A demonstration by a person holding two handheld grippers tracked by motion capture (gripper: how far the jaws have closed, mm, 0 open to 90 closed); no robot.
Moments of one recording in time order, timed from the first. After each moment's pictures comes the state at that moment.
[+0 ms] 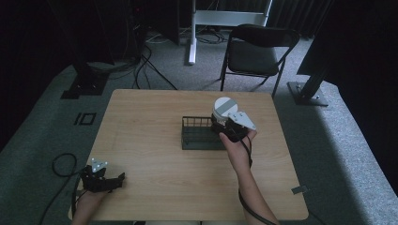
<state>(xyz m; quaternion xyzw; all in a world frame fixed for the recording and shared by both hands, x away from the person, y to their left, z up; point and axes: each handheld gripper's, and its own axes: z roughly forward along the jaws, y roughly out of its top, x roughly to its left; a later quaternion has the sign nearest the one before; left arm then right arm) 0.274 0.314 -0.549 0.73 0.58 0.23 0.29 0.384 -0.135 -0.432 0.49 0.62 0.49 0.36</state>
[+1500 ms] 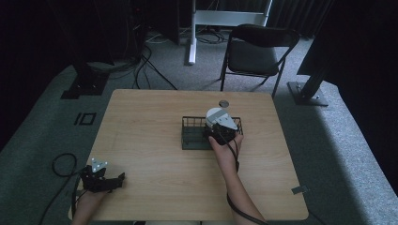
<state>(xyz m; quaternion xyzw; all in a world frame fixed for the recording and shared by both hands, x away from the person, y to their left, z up) 0.274 0.314 -0.549 0.73 0.58 0.23 0.29 0.402 -0.106 -0.478 0.54 0.66 0.40 0.34</state>
